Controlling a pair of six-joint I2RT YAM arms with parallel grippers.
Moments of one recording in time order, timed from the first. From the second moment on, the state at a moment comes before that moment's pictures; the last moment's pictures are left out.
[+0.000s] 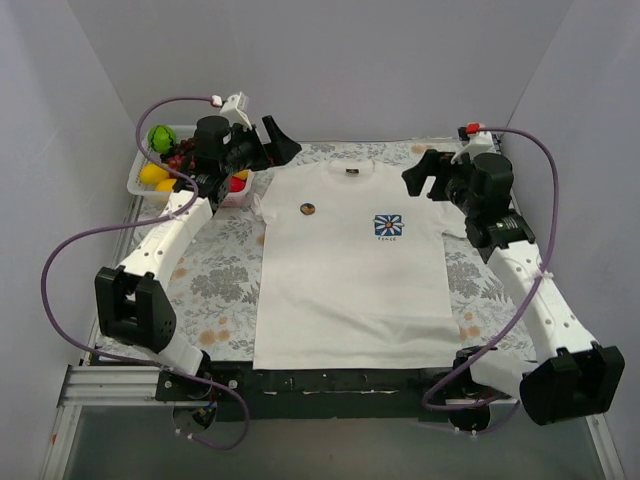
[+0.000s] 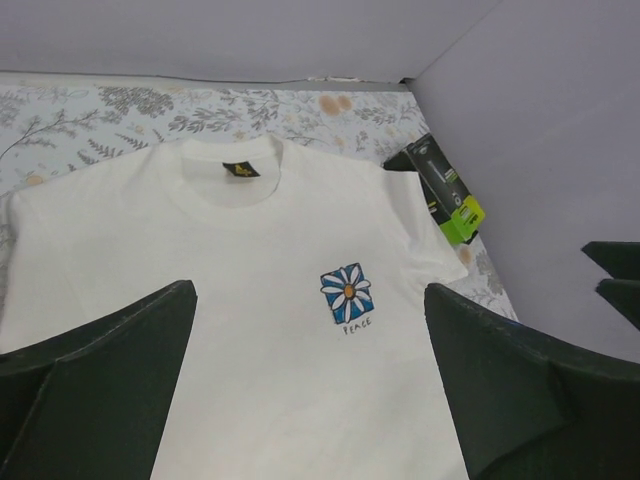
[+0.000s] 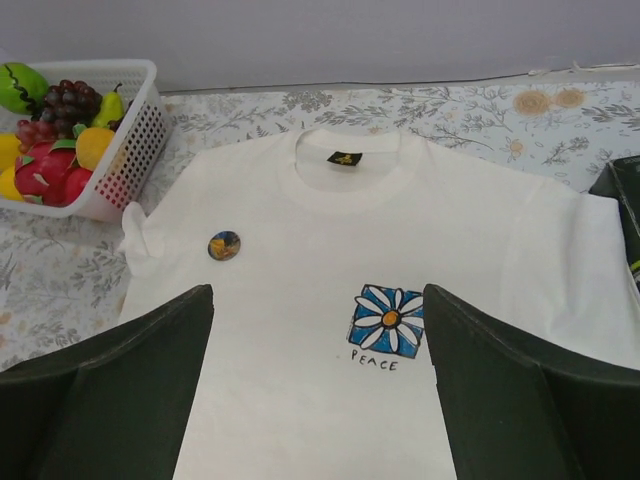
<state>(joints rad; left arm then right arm) -0.27 1.59 1.45 -0.07 0.37 -0.53 0.22 1.21 1.11 -0.16 -0.16 0.29</state>
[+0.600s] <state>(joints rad) -0.27 1.19 1.03 -0.06 0.25 -0.44 0.22 0.80 0.81 -0.14 -0.12 0.28</state>
